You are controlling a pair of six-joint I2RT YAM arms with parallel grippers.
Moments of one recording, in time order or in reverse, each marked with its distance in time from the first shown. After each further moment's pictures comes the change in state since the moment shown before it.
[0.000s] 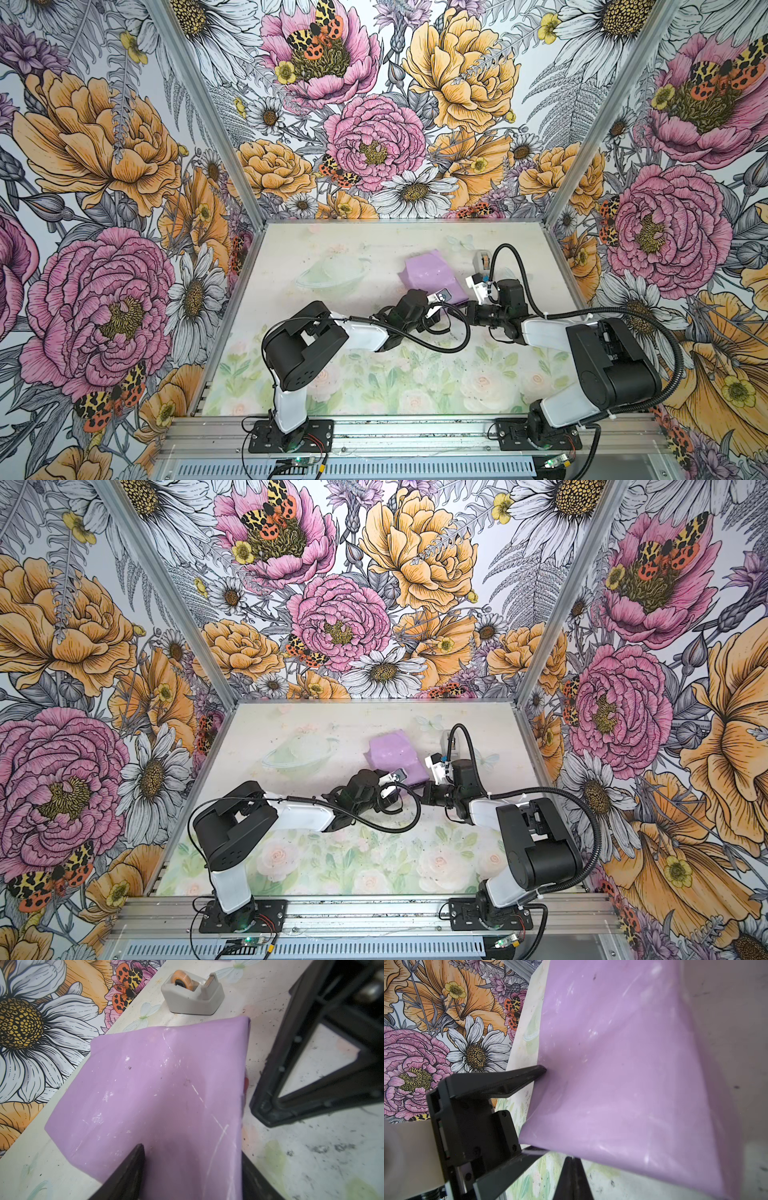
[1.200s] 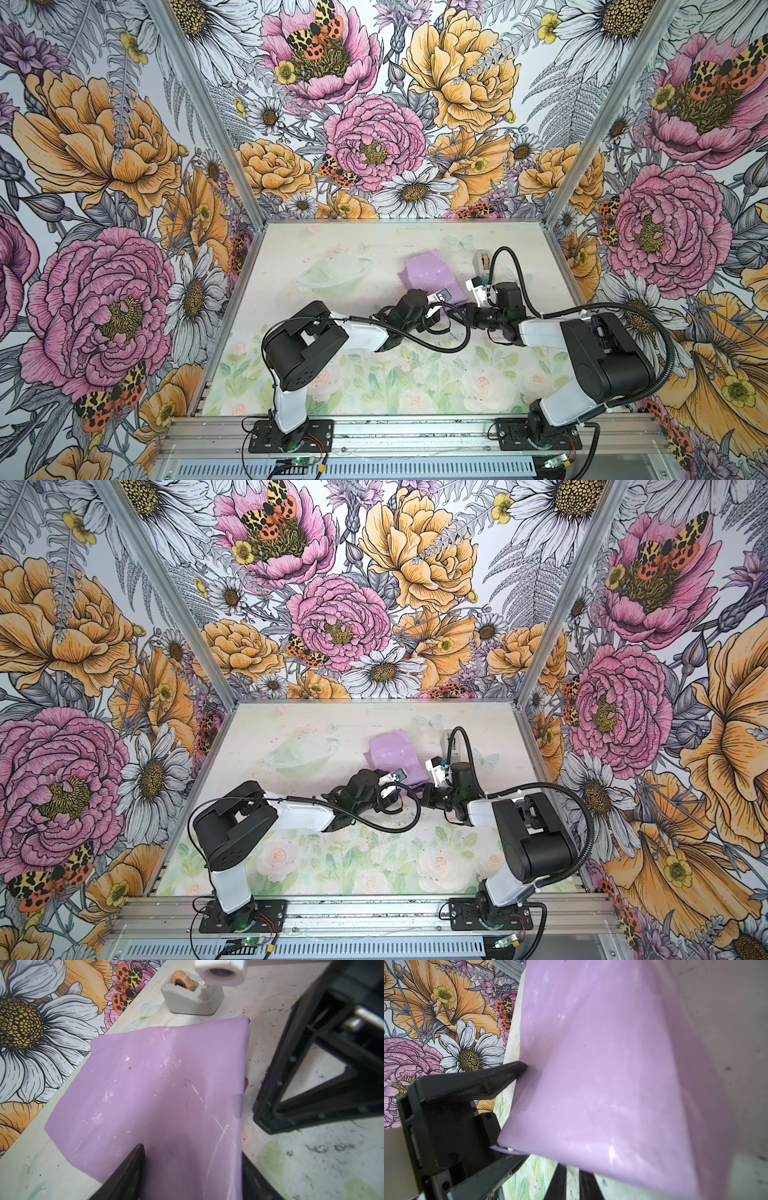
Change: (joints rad) left arm 0.001 0.000 0.000 0.000 0.002 0.000; right arm 0.006 0.043 -0.019 0.036 0.019 0.043
